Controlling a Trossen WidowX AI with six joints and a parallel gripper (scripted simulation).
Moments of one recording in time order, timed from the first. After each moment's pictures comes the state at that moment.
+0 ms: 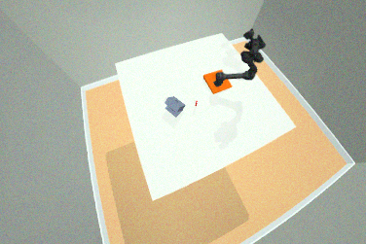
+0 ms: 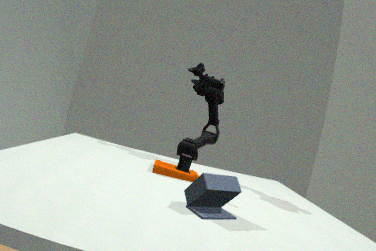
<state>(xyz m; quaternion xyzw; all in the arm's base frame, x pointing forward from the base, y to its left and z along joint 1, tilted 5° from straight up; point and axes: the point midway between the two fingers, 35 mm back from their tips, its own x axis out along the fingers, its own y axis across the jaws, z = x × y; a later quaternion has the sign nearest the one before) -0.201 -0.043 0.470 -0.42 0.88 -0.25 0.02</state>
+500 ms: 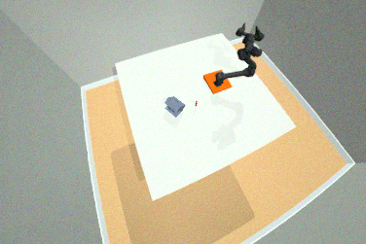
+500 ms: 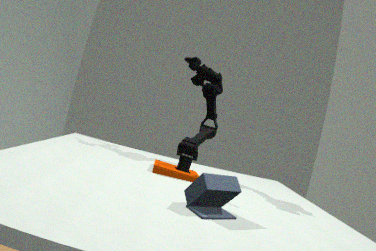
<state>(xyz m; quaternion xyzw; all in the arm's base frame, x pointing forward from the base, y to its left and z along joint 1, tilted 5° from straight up) -0.151 -0.076 0.514 -0.44 0.88 -0.09 -0.14</state>
